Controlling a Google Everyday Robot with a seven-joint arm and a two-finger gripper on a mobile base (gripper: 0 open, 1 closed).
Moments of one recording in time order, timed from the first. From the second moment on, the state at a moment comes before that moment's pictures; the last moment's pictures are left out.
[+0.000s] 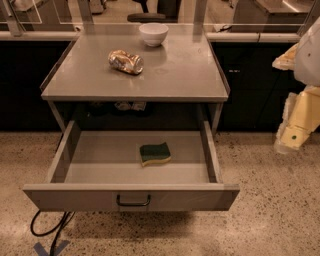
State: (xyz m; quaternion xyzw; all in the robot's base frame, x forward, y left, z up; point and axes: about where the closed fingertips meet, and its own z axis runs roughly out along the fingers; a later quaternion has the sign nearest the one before) arm 0.438 -0.217 0.976 -0.60 0.78 -0.03 0.16
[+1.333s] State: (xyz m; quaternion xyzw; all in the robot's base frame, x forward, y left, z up) arm 0.520 -0.169 0.857 -0.65 0.74 0.07 0.17
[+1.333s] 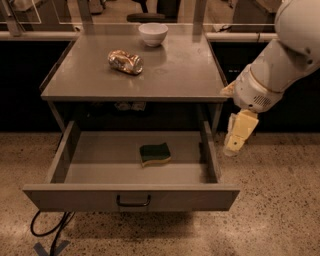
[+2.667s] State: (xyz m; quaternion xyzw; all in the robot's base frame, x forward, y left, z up) arm 0.546 -0.113 0.809 -0.68 0.69 0.12 0.23
